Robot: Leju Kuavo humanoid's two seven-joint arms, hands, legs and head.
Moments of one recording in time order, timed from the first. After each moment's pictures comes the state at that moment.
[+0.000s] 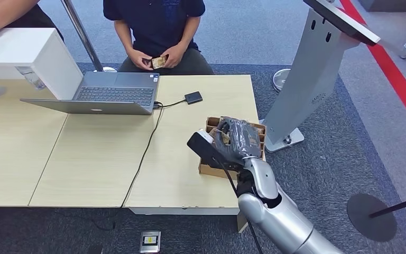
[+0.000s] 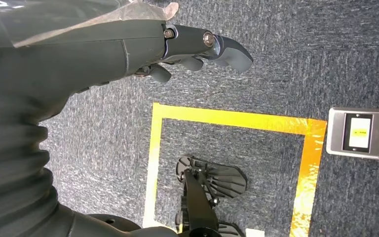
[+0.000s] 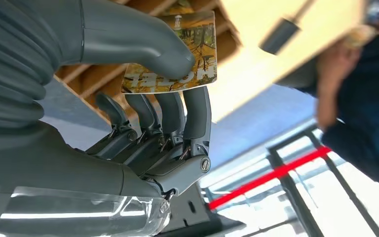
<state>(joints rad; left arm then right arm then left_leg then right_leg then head) -0.17 -0.15 1.53 -0.14 -1.24 0.10 -0.13 -0.52 -0.02 0.85 -1.40 0.64 -0.30 0.42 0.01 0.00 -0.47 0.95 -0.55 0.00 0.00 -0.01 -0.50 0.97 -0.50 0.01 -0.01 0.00</state>
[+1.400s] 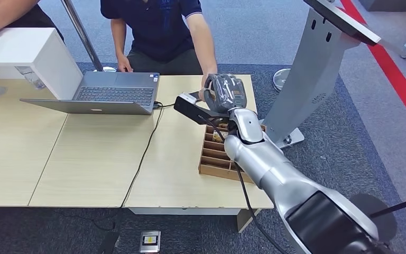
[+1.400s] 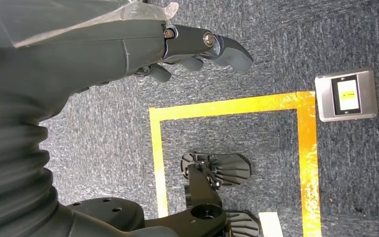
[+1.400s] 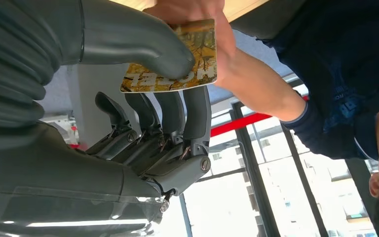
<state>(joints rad) -0.24 -0.18 1.51 -0.13 -1.41 0.06 -0.05 -1.03 0.25 0.87 -0.45 0.58 -0.54 -0.03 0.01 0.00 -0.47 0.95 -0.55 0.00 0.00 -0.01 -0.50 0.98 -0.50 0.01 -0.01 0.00</state>
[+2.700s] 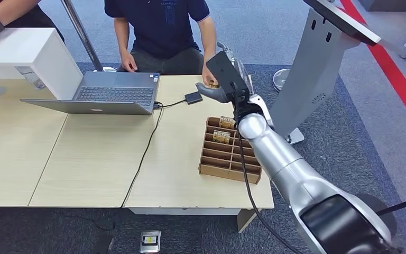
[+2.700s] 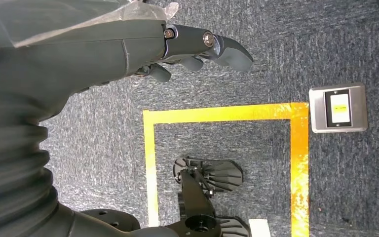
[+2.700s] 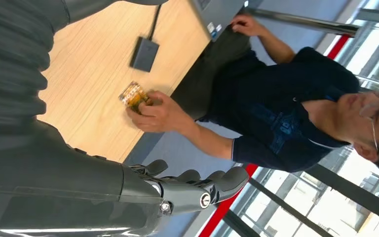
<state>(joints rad) -0.22 -0.15 1.51 -0.13 -1.36 0.06 -0.11 -0.98 0.15 0.72 -0.77 -0.10 -0.29 -0.18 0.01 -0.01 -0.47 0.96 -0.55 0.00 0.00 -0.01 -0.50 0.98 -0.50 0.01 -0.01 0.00</state>
